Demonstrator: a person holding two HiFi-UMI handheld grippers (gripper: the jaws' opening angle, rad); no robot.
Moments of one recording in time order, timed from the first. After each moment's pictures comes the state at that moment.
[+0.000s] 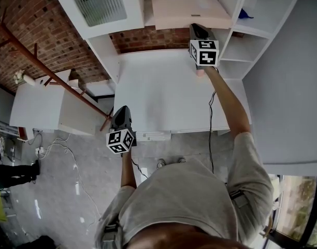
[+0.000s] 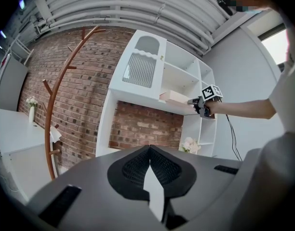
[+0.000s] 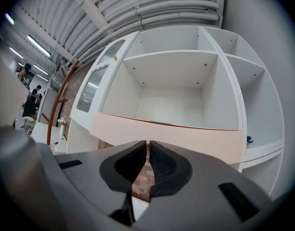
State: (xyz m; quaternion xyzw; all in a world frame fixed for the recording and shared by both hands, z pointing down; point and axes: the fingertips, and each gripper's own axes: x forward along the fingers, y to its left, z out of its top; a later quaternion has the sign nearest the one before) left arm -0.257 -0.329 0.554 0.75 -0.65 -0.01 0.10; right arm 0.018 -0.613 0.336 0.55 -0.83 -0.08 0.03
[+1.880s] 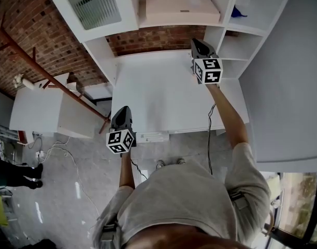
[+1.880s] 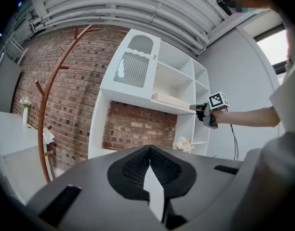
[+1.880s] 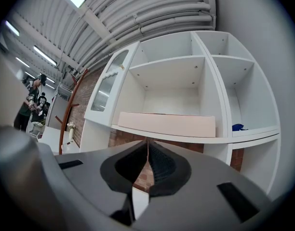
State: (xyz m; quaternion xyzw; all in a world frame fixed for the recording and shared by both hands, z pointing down) left arm -0.232 -0.328 0.545 0.77 -0.63 -0.01 0.09; right arm 0.047 -0.560 0.373 0.52 -0.85 -0.08 0.01
